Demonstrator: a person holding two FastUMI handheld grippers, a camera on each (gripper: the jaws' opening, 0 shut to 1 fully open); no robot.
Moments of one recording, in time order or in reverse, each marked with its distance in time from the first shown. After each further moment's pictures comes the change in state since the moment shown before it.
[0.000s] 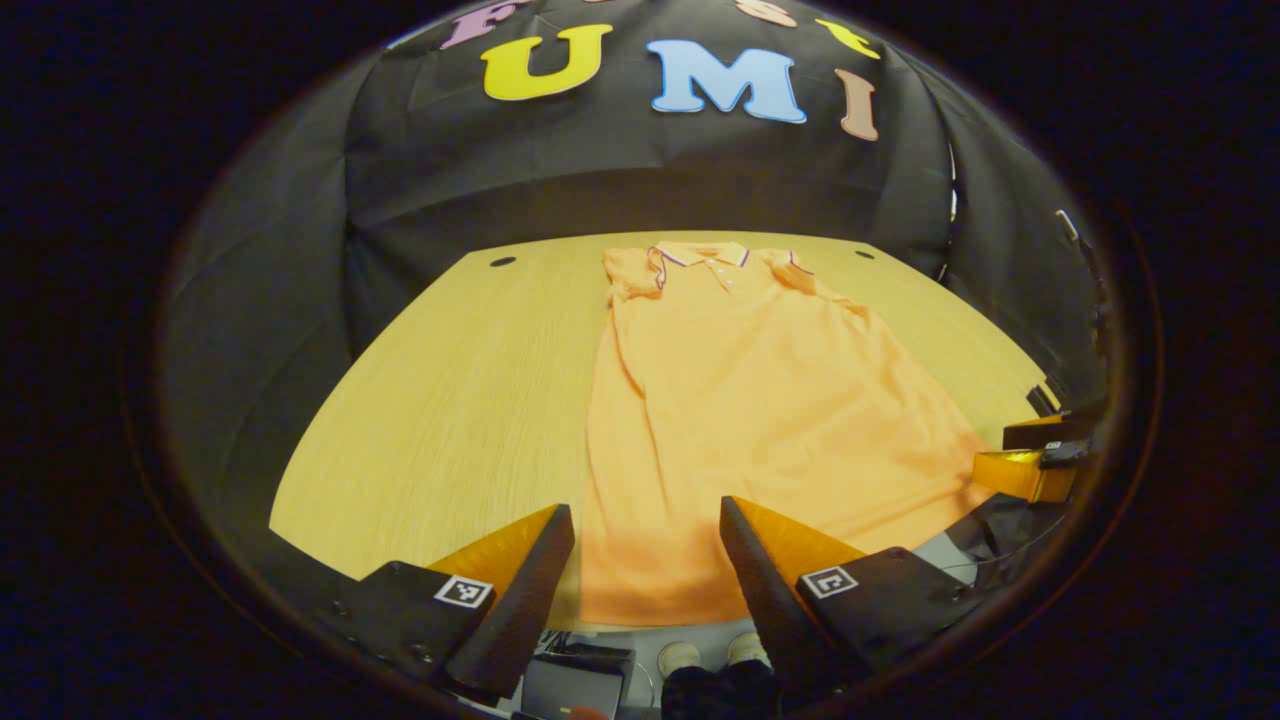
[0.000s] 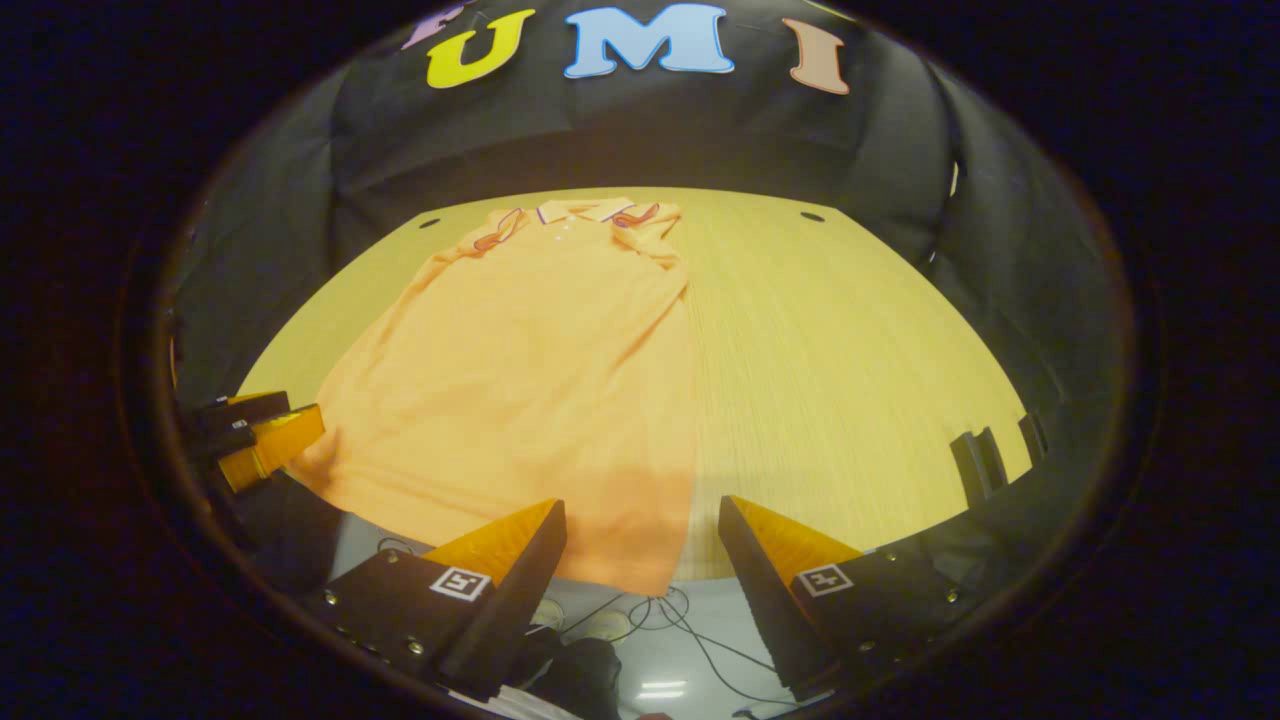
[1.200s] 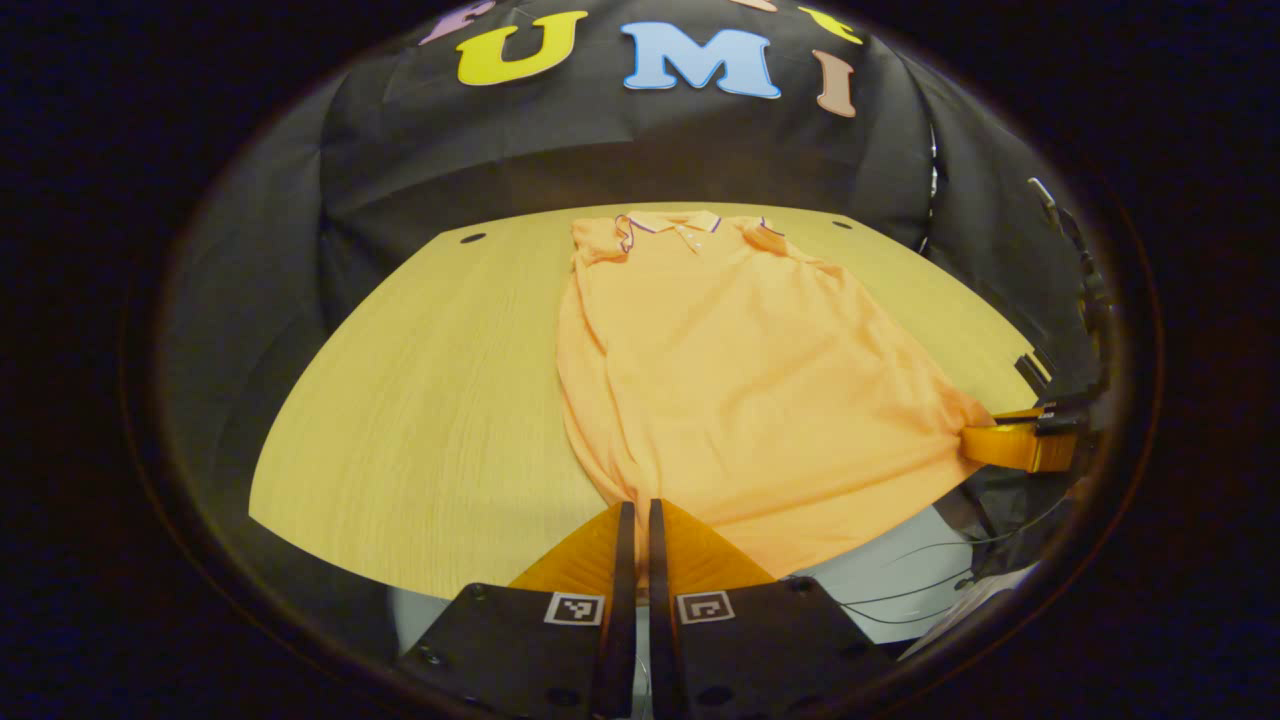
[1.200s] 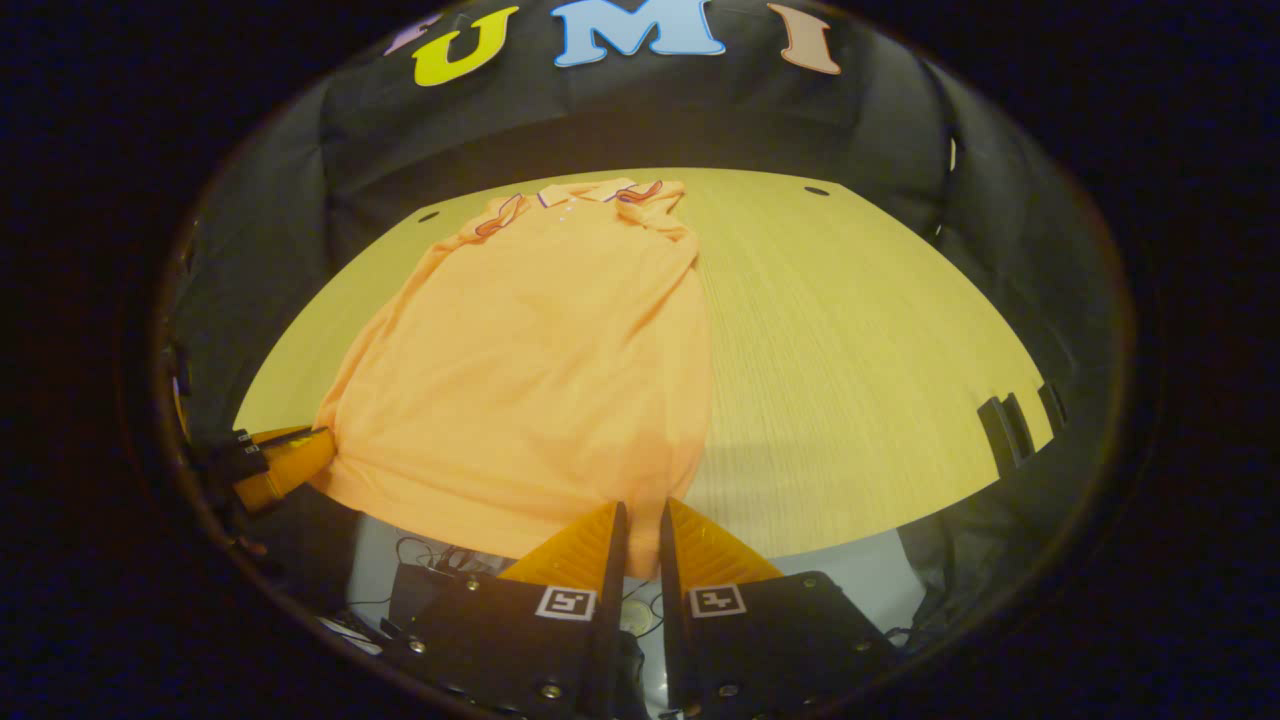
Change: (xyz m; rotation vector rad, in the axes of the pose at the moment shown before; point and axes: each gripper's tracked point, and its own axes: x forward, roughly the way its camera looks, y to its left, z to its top) left arm 0.008 -0.028 -0.022 0.013 0.046 -0.041; right arm 0.004 0.008 -0.014 0.019 0.039 0.032
